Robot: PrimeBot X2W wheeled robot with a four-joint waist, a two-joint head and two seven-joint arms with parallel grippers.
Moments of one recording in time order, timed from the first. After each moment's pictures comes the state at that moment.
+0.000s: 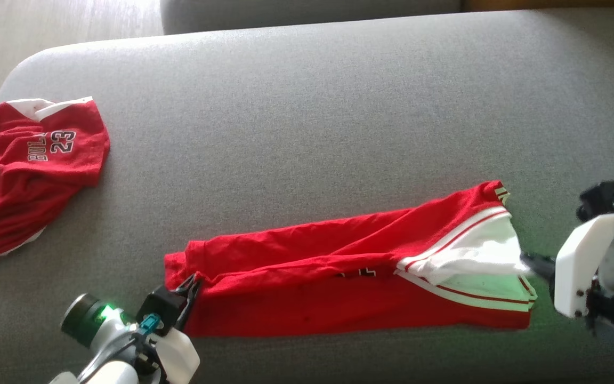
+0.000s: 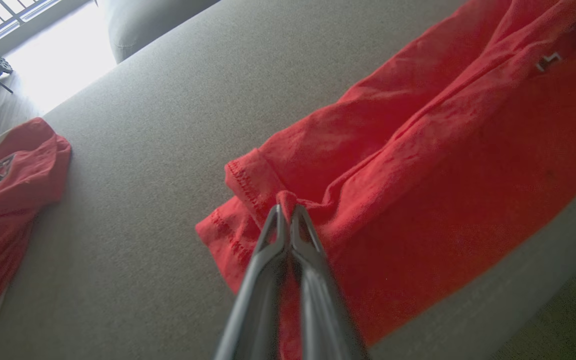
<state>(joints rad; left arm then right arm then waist) -0.13 0.36 -0.56 0.37 -0.09 -0.03 -0.11 -0.15 -0.40 0.03 0.05 0.64 0.13 0.90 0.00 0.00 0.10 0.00</state>
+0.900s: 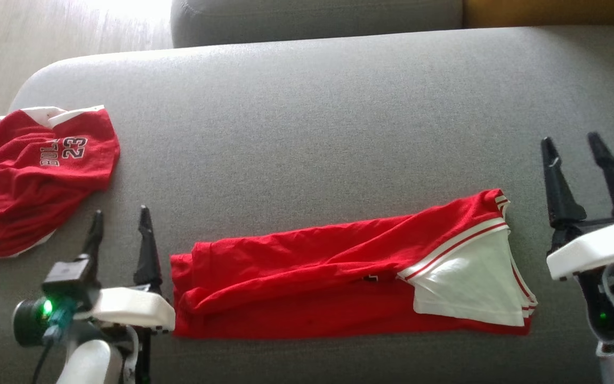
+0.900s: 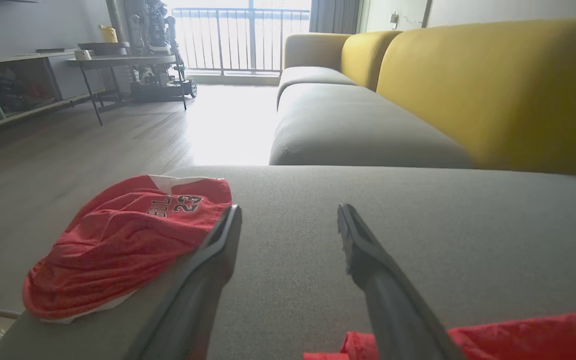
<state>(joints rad) -0.06 0.21 -0.26 0.17 -0.30 0.21 -0.25 -0.13 -0.22 -0.07 -0.09 0.35 0.13 0.10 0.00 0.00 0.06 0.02</state>
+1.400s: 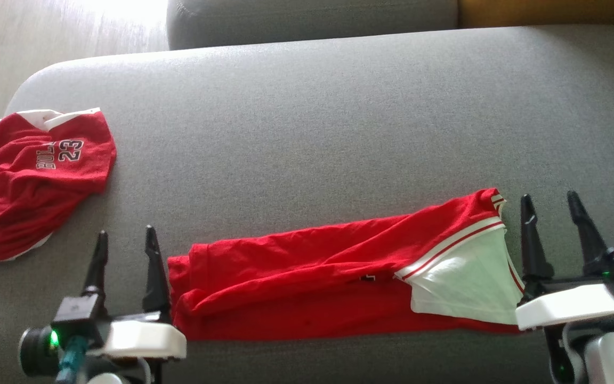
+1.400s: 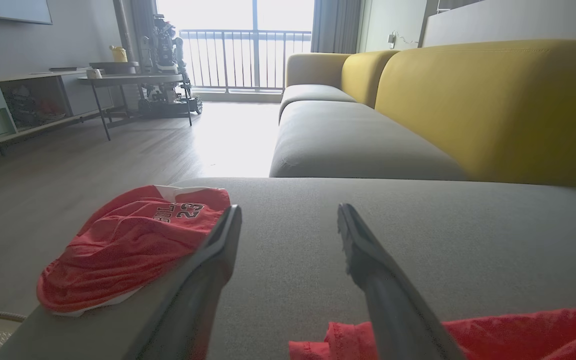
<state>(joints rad) 0.08 0.07 -0.12 0.00 -0.12 0.15 -0.25 -0.01 -0.09 -0.09 0.05 0.17 0.13 -0.23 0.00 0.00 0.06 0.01</state>
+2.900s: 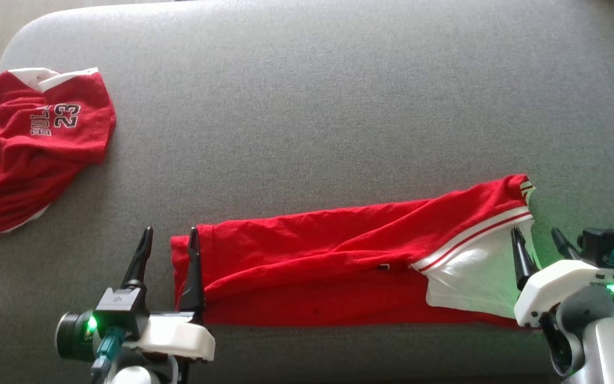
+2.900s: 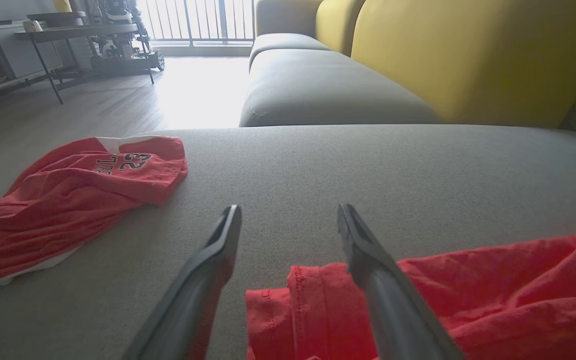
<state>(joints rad) 0.05 0.05 -0.21 0.06 -0.09 0.10 -0.25 -0.12 -0.06 -0.18 0.29 0.12 0.13 0.11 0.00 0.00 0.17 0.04</state>
